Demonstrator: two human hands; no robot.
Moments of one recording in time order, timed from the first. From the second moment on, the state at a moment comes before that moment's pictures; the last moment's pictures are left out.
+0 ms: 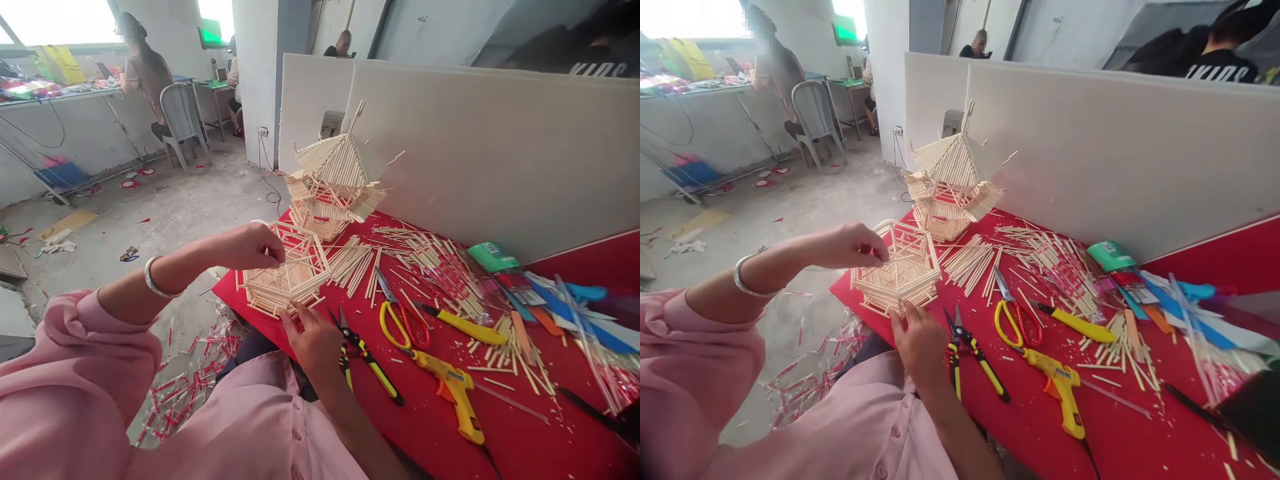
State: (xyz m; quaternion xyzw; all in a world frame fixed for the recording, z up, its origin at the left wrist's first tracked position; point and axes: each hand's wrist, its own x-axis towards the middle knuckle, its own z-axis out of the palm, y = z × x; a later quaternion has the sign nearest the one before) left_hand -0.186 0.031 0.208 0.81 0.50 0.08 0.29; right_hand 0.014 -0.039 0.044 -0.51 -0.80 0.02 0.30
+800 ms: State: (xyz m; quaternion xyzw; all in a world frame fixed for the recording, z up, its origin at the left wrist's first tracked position) left_hand -0.174 0.062 0.193 0.84 0.41 -0.04 0.35; right_hand 0.067 0.013 0.028 -0.57 -0.75 -0.09 0.32
